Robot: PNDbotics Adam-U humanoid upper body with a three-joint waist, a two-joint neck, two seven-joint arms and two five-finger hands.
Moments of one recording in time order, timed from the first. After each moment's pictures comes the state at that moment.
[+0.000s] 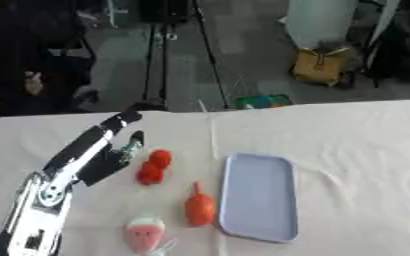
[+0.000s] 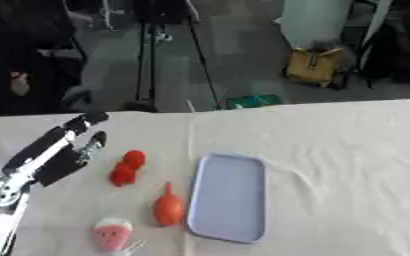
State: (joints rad) left arm -0.62 0.18 0.09 -1.56 -0.72 -0.03 -0.48; right arm -0.12 -0.34 -0.56 -1.98 -0.32 -0.59 -0.17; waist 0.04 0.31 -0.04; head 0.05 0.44
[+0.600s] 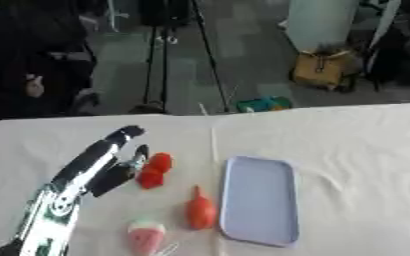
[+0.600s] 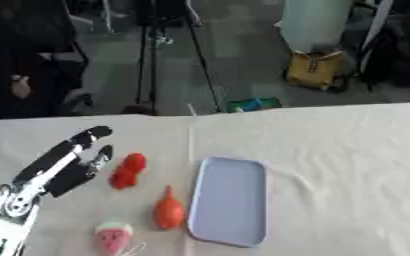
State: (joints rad) left arm -0.62 0.18 0.07 -1.48 -0.89 -0.07 -0.41; right arm -0.12 -0.34 -0.56 -1.98 -0.33 -0.59 -0.16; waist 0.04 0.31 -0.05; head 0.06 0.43
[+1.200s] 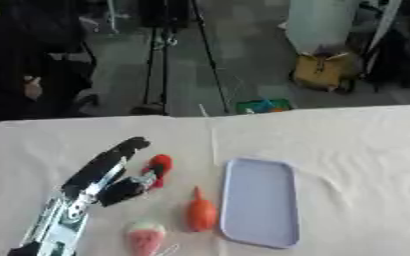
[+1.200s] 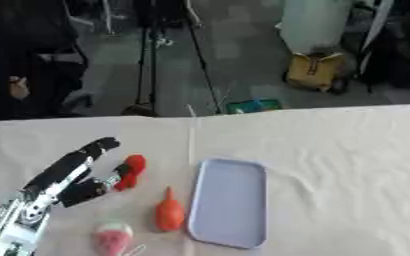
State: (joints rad) left arm -0.63 0.18 0.07 -1.39 -0.97 -0.11 -0.41; right arm -0.11 -0.33 -0.56 -1.98 -0.33 -0.59 -0.16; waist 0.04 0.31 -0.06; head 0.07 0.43
